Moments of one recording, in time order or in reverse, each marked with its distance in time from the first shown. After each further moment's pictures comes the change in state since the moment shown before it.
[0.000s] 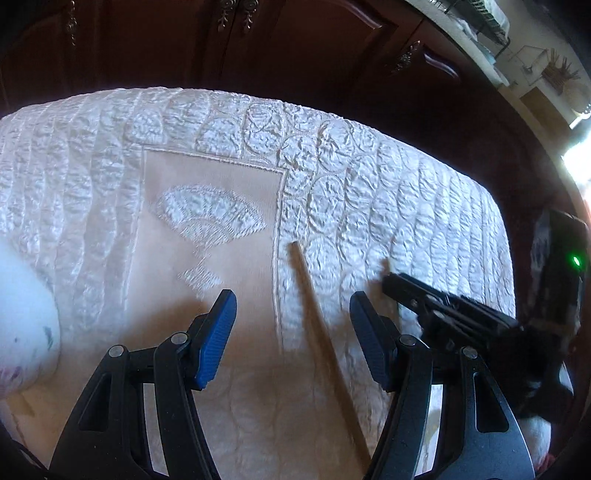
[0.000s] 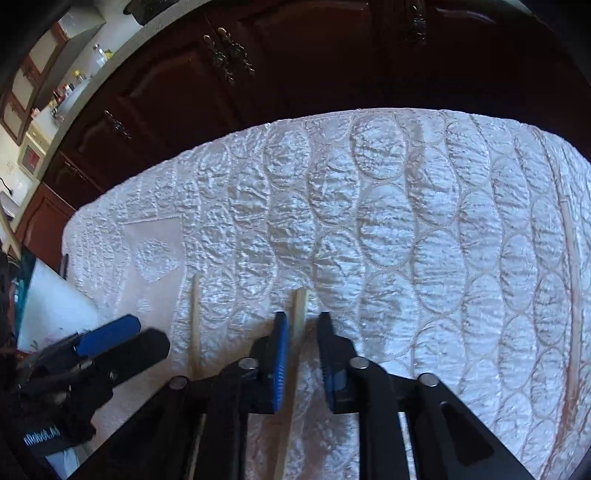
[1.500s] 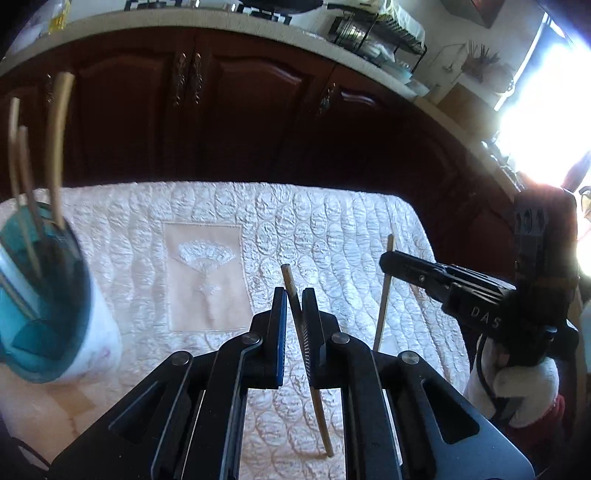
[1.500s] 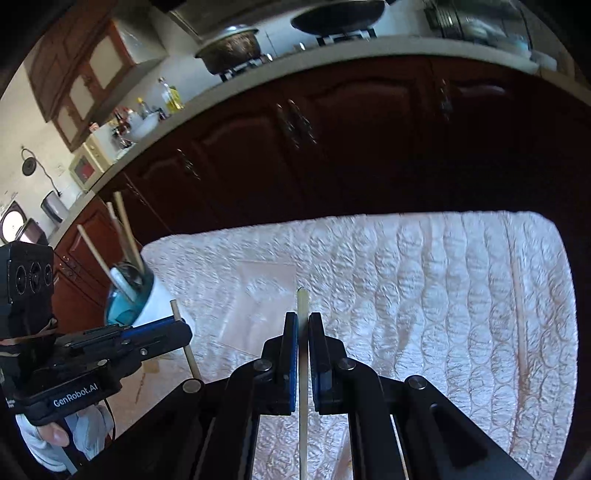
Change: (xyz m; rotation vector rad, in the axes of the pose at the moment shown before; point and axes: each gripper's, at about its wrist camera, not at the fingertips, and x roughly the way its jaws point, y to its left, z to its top) left arm -0.146 0.000 -0.016 0.193 -0.163 -0.156; right arm -0.139 0.056 -0.026 -0.082 -0.225 0.128
